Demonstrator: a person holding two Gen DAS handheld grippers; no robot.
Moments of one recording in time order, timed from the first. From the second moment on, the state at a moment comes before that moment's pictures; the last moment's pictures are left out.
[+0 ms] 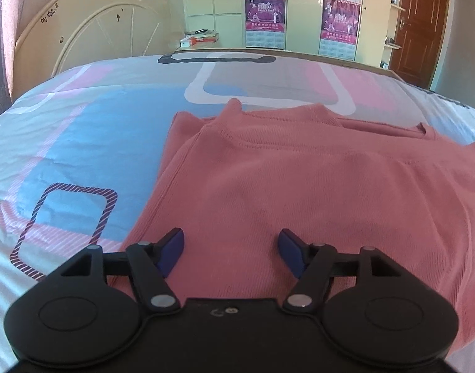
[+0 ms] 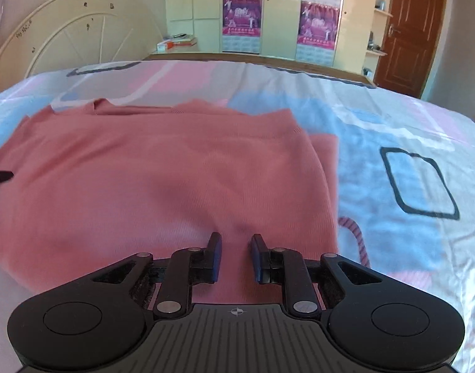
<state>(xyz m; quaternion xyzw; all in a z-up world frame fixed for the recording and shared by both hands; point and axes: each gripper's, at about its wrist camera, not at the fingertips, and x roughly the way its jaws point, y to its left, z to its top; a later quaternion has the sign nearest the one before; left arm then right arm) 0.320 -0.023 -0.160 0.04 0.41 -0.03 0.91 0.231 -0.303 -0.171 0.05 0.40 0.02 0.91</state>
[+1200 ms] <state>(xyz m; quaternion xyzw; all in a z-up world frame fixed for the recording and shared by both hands) 0.333 -0.040 -0.156 0.04 0.45 -0.09 0.89 0.282 -0.187 -0.146 0.05 0.40 0.05 0.91</state>
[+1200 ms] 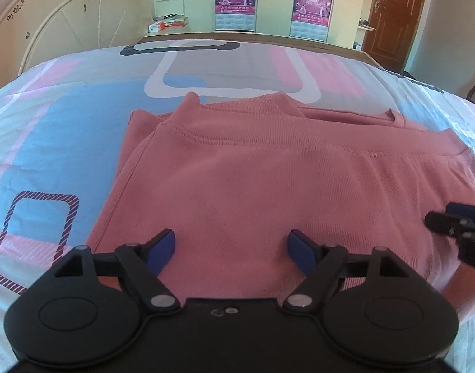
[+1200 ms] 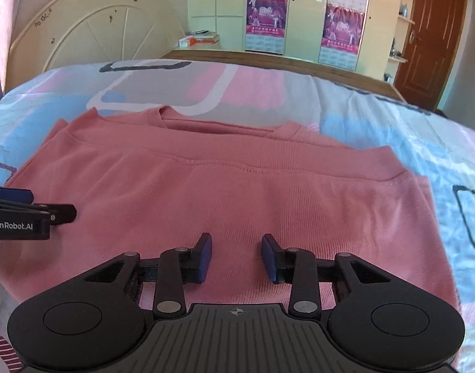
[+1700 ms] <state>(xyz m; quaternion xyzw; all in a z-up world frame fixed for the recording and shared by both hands) 0.323 -0.031 -0.153 0.06 0.45 -0.10 0.88 0.276 -0.172 -0.151 0.05 0.40 0.02 0.91</state>
